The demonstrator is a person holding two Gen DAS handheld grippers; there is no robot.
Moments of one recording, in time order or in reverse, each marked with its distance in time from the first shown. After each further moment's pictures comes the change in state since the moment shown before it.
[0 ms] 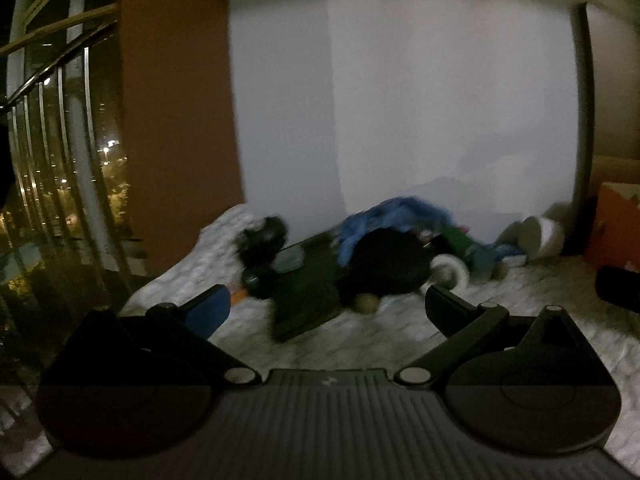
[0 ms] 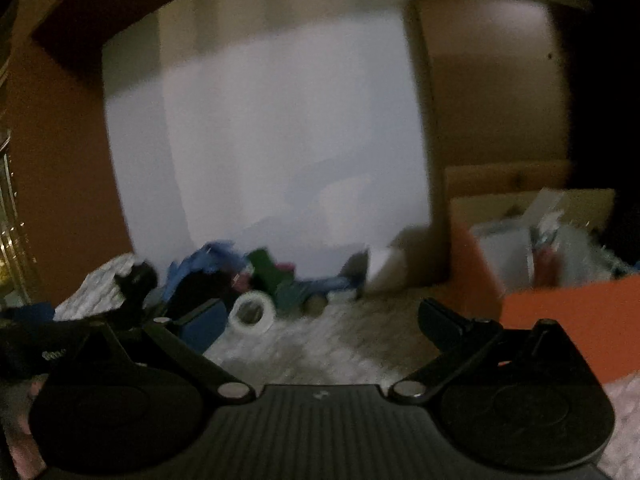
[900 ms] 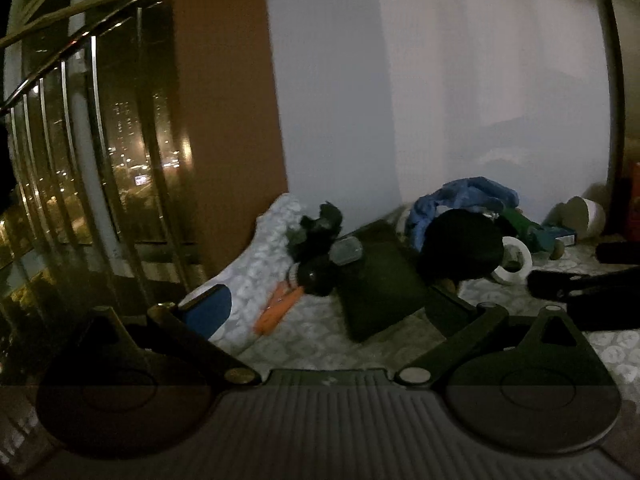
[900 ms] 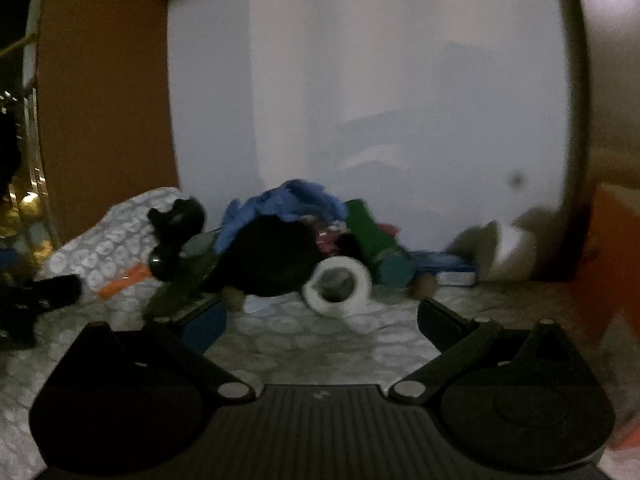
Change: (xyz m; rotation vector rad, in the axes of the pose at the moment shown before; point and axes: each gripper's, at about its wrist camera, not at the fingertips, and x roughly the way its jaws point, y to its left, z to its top) left arm 0.030 0.051 -0.009 0.037 -0.005 -0.015; right arm 0.086 0.069 -0.015 -0.153 0.110 0.147
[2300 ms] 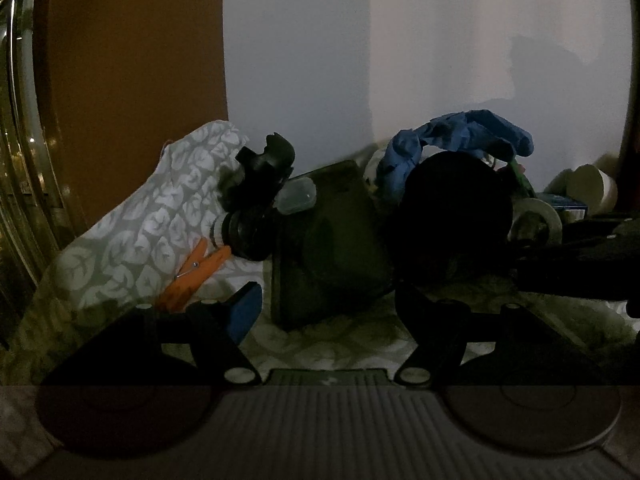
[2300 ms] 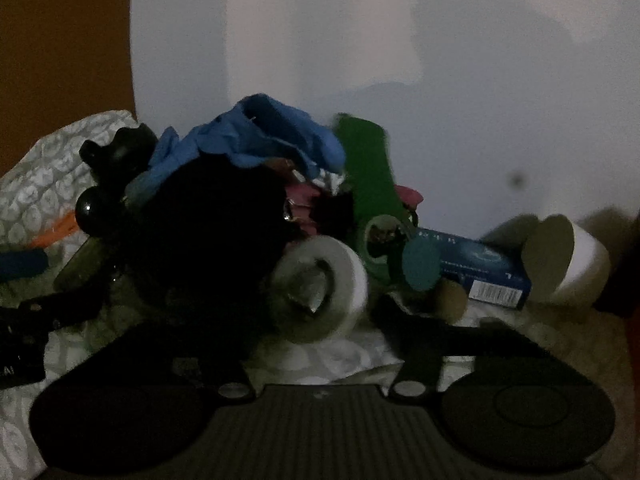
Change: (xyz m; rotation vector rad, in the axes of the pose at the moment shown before) left arm 0.066 -0.001 -0.005 -0.047 0.169 -0.117; right arm 0.096 -0.002 0.006 -0.131 0.213 -0.027
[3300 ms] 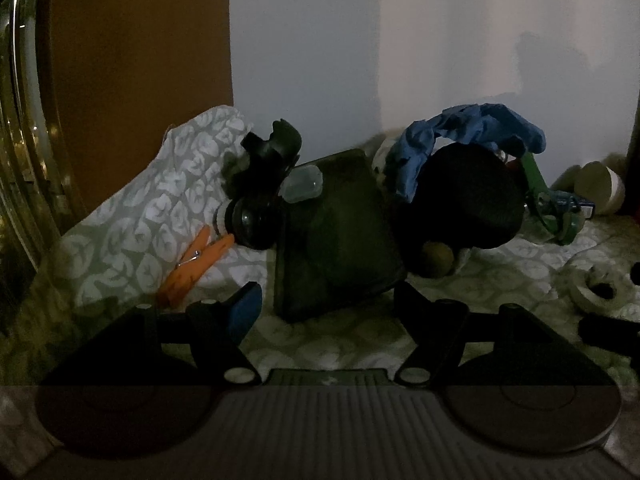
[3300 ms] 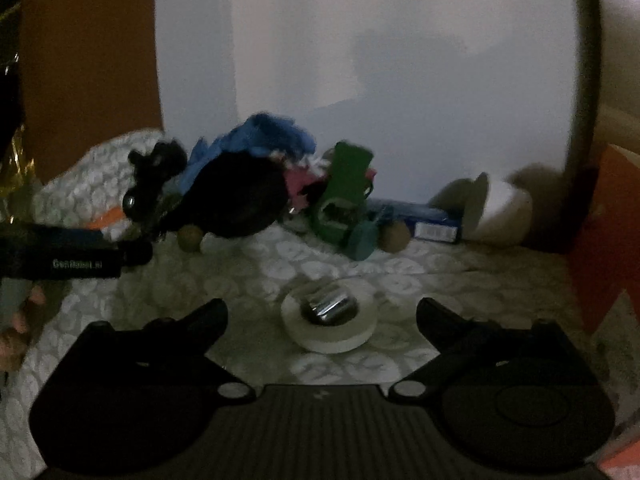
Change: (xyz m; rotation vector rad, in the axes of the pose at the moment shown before) left arm 0.005 0.003 0.002 -0.022 0.039 0.010; right arm -0.069 -0.015 -0.042 0.055 -0.050 0.045
